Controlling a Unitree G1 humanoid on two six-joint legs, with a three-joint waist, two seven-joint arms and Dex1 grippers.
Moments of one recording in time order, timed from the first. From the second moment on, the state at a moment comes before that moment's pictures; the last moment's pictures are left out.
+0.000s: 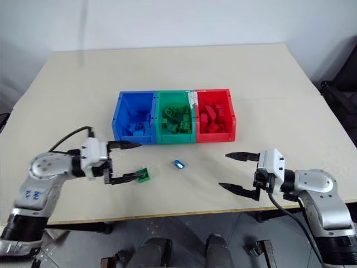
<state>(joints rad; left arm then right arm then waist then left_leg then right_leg) -0.37 0.67 -0.06 -0.10 -0.29 0.08 -1.09 -0.05 -0.76 -0.16 -0.18 0.51 0.09 1.21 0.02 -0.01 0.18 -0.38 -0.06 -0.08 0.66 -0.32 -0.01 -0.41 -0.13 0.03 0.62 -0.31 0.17</state>
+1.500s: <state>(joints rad) -0.62 0.51 -0.19 0.26 -0.13 -0.02 -1.21 0.06 -0.70 -0.23 -0.42 0.58 0.20 1.01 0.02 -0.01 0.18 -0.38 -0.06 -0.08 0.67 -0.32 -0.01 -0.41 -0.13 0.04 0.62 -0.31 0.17</state>
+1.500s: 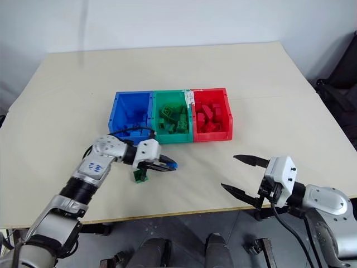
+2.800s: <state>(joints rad) -0.13 0.79 0.36 0.17 -0.39 0.04 -1.08 -0.15 -0.68 -0.12 -0.22 0.53 0.12 1.15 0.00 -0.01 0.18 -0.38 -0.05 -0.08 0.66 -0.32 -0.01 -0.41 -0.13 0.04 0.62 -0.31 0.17</state>
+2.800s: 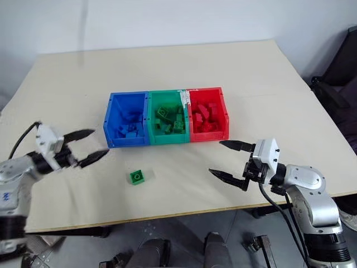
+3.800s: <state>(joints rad) -0.08 0.76 -0.02 -0.30 -0.24 0.36 -0.88 -0.06 -0.78 -0.12 -0.20 0.52 0.11 1.27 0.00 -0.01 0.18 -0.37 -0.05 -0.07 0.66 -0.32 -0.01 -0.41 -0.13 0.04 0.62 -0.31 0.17</state>
